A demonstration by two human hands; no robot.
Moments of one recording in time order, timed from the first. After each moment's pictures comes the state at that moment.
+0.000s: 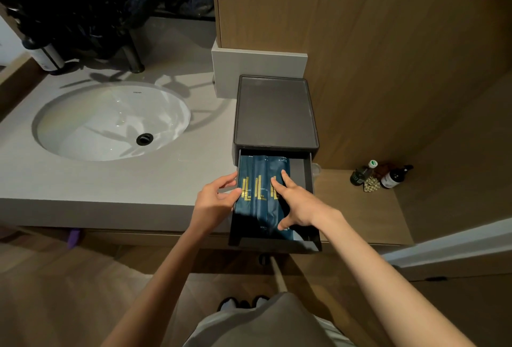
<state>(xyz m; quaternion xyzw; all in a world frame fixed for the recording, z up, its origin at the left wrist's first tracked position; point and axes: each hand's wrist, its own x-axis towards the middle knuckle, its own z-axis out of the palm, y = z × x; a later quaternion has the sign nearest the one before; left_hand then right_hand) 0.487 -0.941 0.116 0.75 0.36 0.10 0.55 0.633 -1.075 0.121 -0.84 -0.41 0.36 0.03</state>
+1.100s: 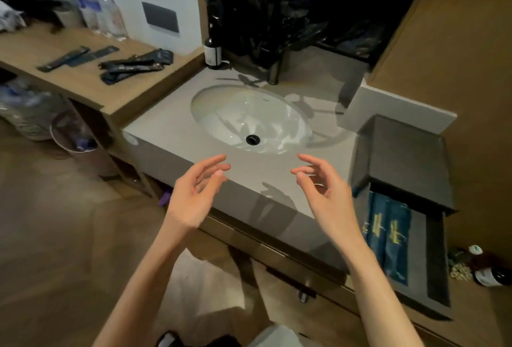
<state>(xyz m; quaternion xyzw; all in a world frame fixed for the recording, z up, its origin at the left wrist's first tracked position) 0.257 -0.845 0.187 0.63 0.40 0.37 0.55 0.450 -0.947 0.200 -0.71 -0.44 0.22 0.50</state>
